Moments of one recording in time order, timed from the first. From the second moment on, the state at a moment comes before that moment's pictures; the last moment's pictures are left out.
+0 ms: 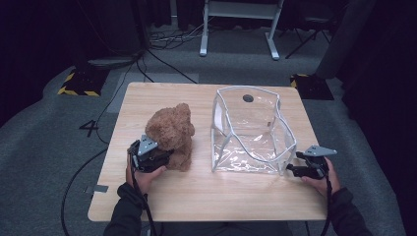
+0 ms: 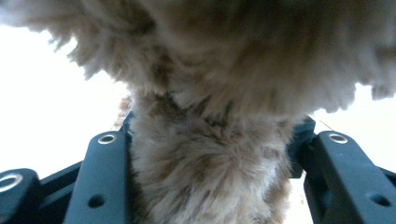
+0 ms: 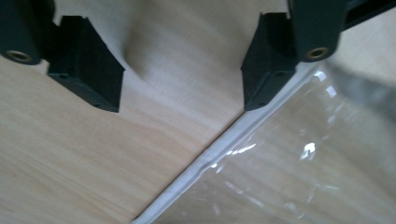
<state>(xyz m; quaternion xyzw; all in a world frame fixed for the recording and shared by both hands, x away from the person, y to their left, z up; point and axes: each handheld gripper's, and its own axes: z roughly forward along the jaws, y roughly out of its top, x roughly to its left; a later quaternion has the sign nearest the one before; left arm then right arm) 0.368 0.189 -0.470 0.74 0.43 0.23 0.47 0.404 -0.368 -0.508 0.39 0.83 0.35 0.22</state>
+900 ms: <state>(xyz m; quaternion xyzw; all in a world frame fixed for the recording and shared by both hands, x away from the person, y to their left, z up) 0.369 0.190 -0.470 0.75 0.41 0.23 0.47 0.446 -0.321 -0.500 0.38 0.82 0.37 0.20</state>
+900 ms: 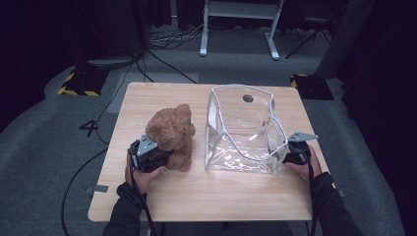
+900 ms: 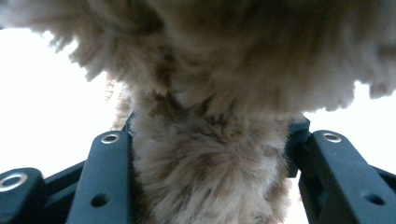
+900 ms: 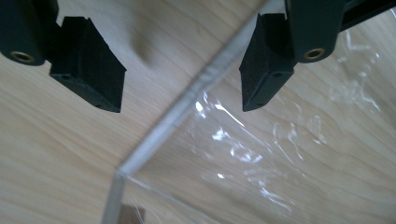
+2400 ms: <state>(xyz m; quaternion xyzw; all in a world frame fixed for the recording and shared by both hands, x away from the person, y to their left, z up) 0.364 0.171 -0.424 0.69 0.40 0.29 0.53 0.399 -0.382 -0.513 0.41 0.82 0.36 0.19</state>
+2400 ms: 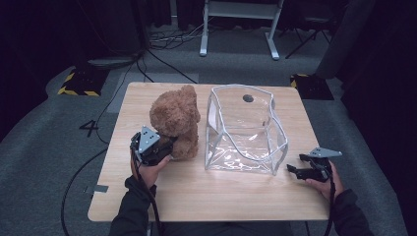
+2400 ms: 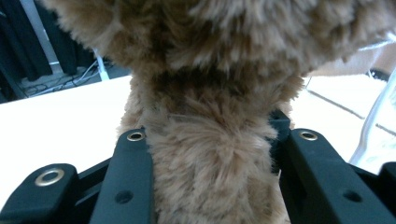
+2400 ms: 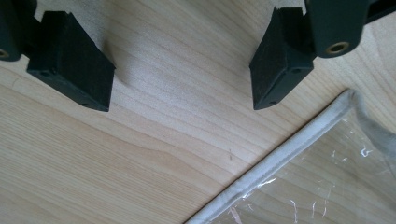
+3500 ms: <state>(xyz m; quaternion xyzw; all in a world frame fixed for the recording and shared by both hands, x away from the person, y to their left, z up) 0.371 0.142 -0.298 0.66 0.35 0.33 0.58 0.399 -0.382 -0.513 0.41 0.82 0.36 0.19</state>
